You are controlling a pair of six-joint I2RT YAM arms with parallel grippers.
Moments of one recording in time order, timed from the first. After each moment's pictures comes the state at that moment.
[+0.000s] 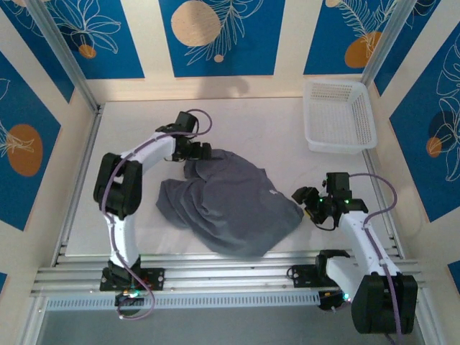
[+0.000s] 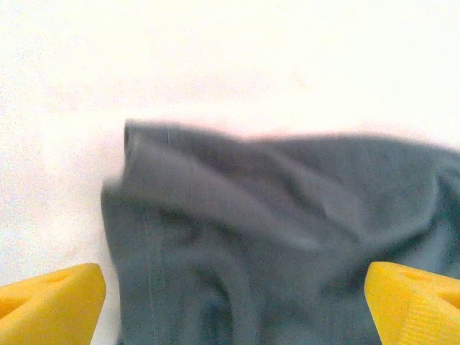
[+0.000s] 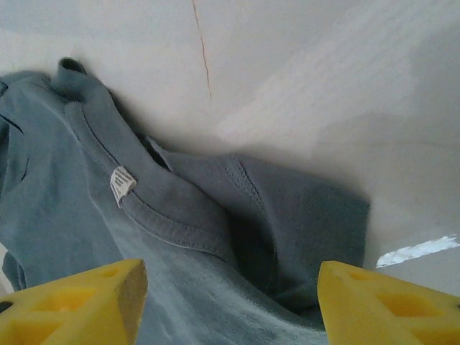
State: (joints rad) left arm -0.38 2.07 1.59 -0.62 0.00 -0.35; right arm -0.01 0.95 0.51 -0.65 -0.40 0.82
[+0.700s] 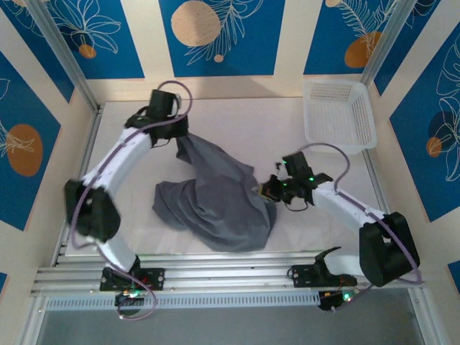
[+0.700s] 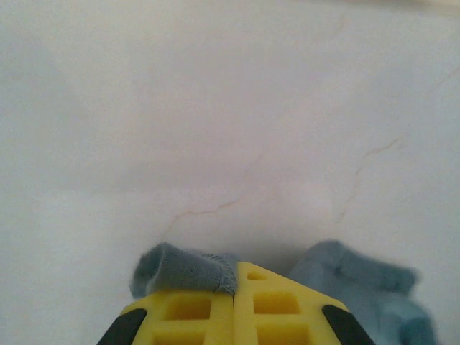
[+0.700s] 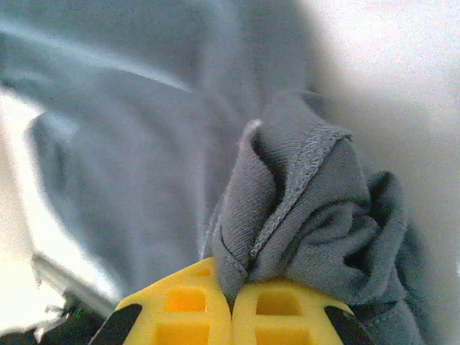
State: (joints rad) left arm -0.33 1.62 1.53 -0.66 -0.01 -0.34; right arm 0.46 1.30 0.77 -0.42 -0.45 0.73
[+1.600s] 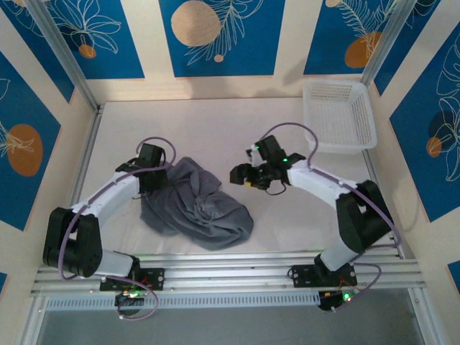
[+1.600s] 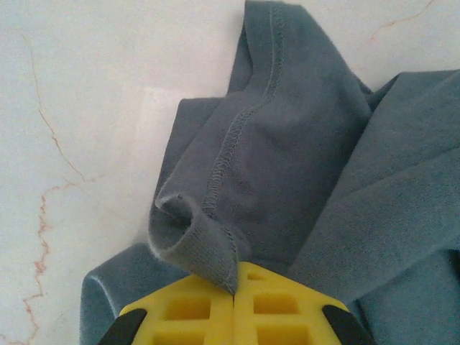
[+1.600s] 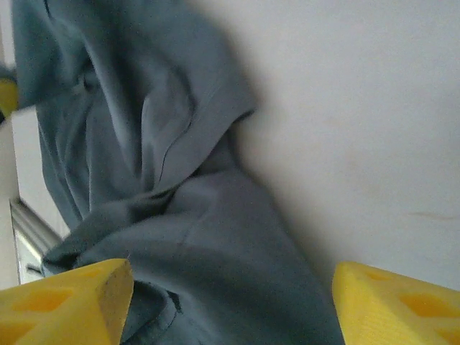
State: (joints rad) left arm -0.27 1.39 0.87 -0.60 -0.19 -0.48; right arm 0.58 1.62 1.05 -0.46 -0.48 0.60
